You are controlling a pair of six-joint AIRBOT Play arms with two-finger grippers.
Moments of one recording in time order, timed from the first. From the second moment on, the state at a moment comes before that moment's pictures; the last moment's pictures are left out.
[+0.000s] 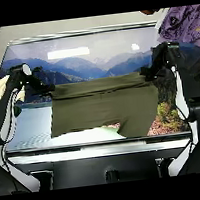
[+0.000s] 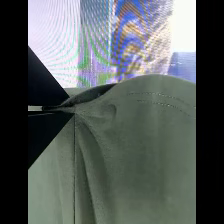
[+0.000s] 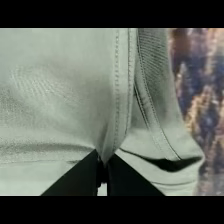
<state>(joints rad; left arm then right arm) -0.02 -1.95 1.83 1.47 -1.45 -1.64 -0.03 -1.98 1.93 1.65 -1.44 -1.41</state>
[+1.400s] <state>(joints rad) 0.39 -1.31 1.04 1.12 -1.23 -1.65 -0.57 -1.28 0.64 2.19 -1.35 -1.78</state>
